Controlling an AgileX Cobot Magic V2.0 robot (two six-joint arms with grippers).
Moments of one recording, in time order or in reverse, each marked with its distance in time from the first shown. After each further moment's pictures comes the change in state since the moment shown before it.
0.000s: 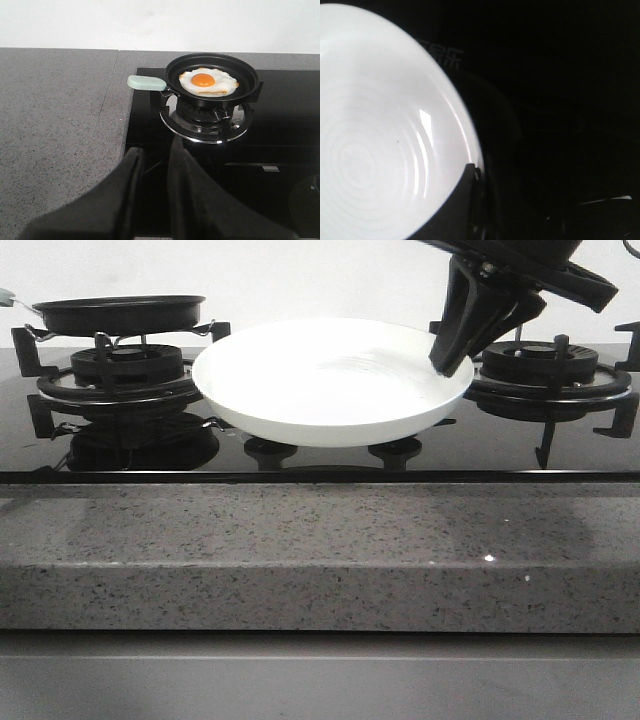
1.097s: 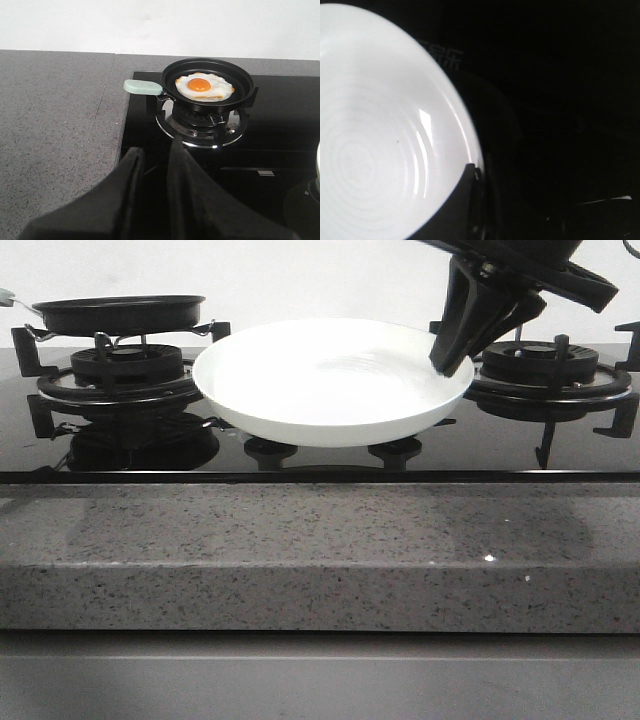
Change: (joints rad) left arm 0.000 0.001 0.000 -0.016 -0.022 0.000; right arm 0.000 0.000 0.000 0.002 0.000 0.000
